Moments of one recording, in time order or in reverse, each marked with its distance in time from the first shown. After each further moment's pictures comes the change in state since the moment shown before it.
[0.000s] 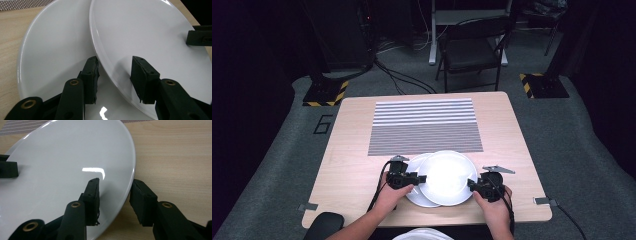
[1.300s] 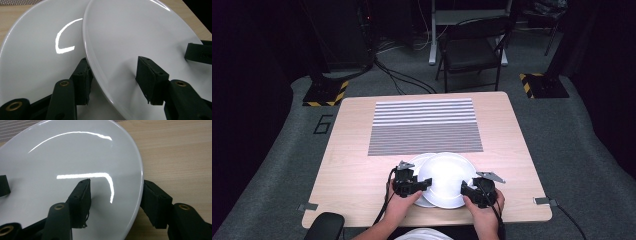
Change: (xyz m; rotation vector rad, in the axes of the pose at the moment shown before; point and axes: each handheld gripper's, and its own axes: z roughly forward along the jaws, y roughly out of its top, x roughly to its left) left arm -0.033 -0.015 0.006 -0.102 0.133 -0.061; right arm 0.030 -0.017 0.005 -0.069 -0.162 0.101
